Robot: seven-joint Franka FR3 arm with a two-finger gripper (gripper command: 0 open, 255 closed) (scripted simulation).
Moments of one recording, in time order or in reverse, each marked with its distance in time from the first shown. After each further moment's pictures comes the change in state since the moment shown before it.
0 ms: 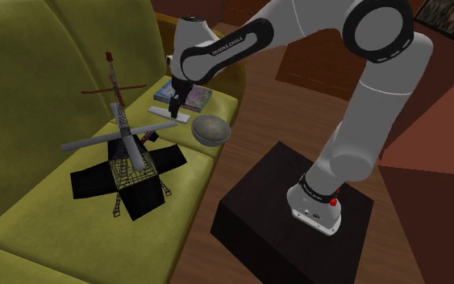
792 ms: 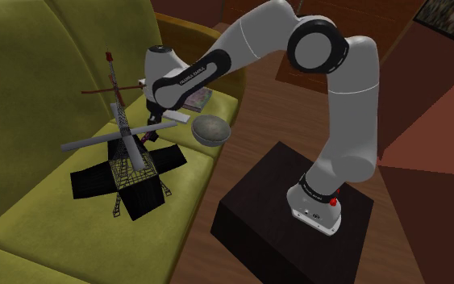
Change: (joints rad) arm 0.066 0.354 0.023 0.273 -0.069 0.071 -0.038
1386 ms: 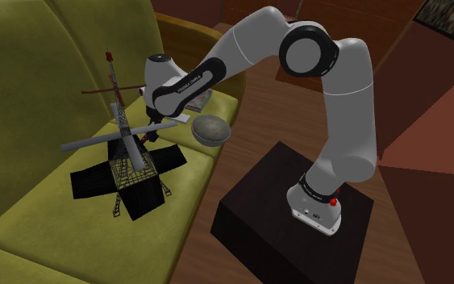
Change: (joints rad) arm 0.006 0.060 -0.006 0.016 -0.008 0.044 0.003
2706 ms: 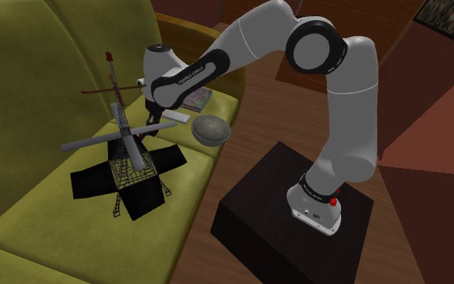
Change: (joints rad) arm -0.004 -0.051 0.006 0.003 0.007 -0.053 -0.003
